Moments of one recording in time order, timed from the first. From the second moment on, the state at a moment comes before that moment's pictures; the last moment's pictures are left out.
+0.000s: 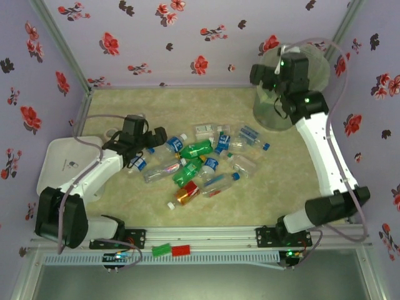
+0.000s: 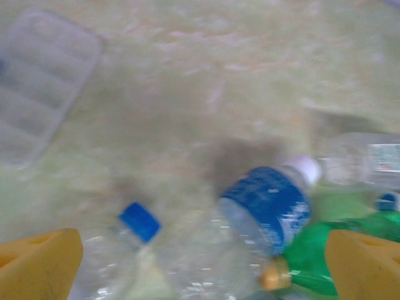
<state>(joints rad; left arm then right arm) -0.35 1.33 0.89 -0.37 -0.10 -0.53 0.29 1.42 1.66 -0.63 0.16 0.28</state>
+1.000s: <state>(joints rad) -0.25 1.36 0.66 -0.47 -0.06 -0.55 0.47 1.27 1.00 -0.22 -0.06 0.57</state>
